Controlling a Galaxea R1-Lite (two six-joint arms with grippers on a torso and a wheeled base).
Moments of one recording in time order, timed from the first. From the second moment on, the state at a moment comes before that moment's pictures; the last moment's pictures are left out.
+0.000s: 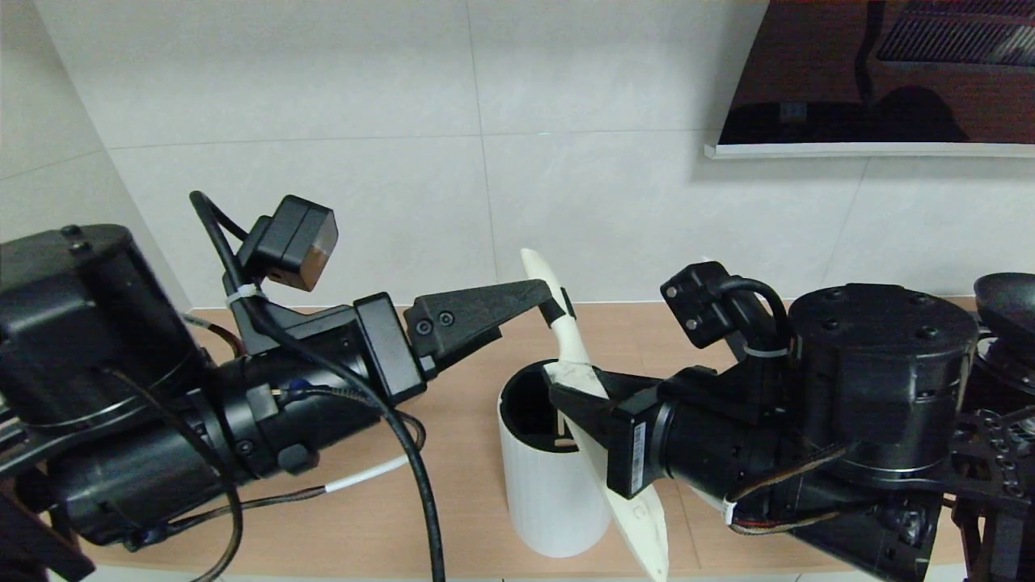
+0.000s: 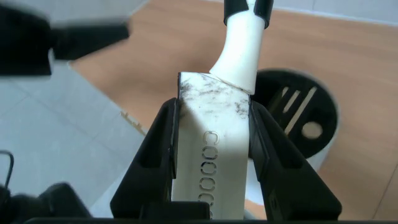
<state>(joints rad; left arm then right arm) -0.66 1.47 -0.63 -0.88 -0.30 -0.82 0.97 1.66 -0.80 -0.68 -0.18 0.29</state>
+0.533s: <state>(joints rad) -0.68 1.62 -0.63 -0.94 -0.22 -0.83 1.01 1.66 -0.80 -0.68 -0.18 0.29</state>
